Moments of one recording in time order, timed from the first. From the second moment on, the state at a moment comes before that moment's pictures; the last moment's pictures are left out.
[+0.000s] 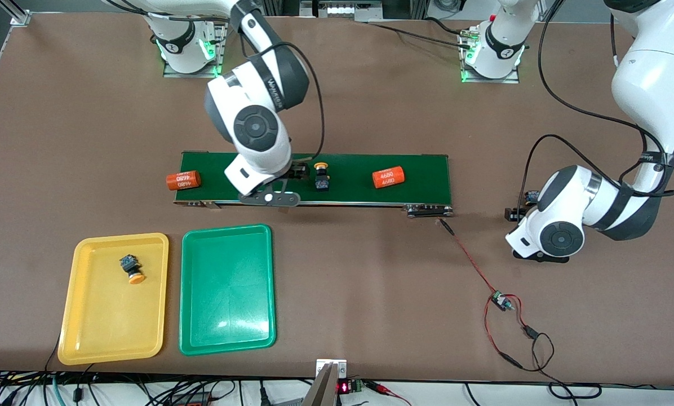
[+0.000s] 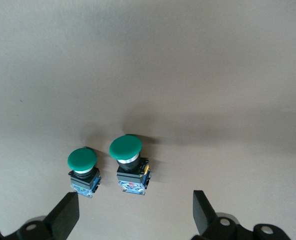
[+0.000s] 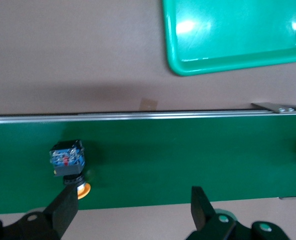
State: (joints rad) left arm 0.55 0.87 -0.83 -1.53 0.78 1.53 -0.43; right arm 0.78 0.56 -0.19 -1.42 0.12 1.78 0.59
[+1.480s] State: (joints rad) left arm 0.69 0.94 -0.83 -1.68 0.77 1.64 -0.39; right arm 0.86 0.75 -0.19 -1.42 0.18 1.99 0.64
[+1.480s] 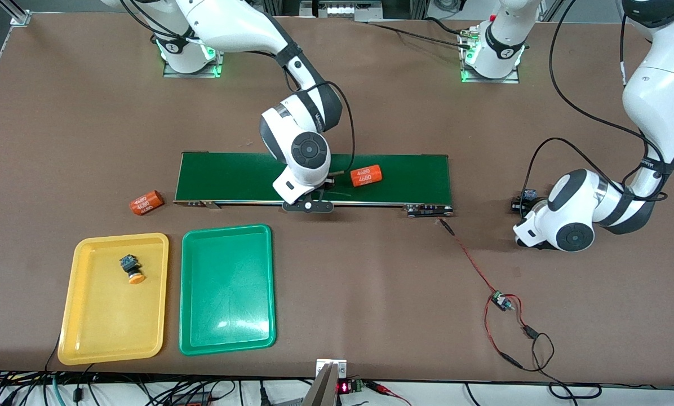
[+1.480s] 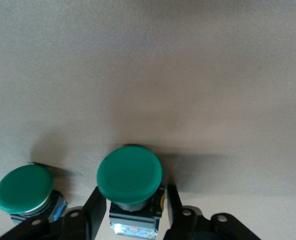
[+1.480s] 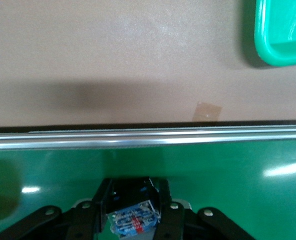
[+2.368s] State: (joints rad) left arm 0.67 0.94 -1.13 -1.64 0.77 1.50 -0.39; right arm 0.73 0.65 -0.32 -1.36 0.19 1.87 0.60
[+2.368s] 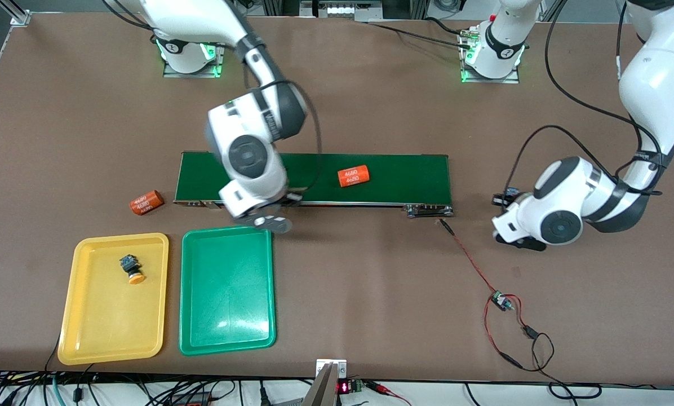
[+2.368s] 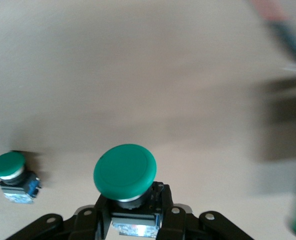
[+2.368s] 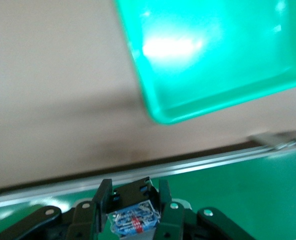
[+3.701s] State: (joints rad) left arm 0.31 0.96 -1.13 -1.67 0.77 1.57 -0.03; right arm 0.14 0.82 -0.34 -1.35 0.15 2.21 -0.57
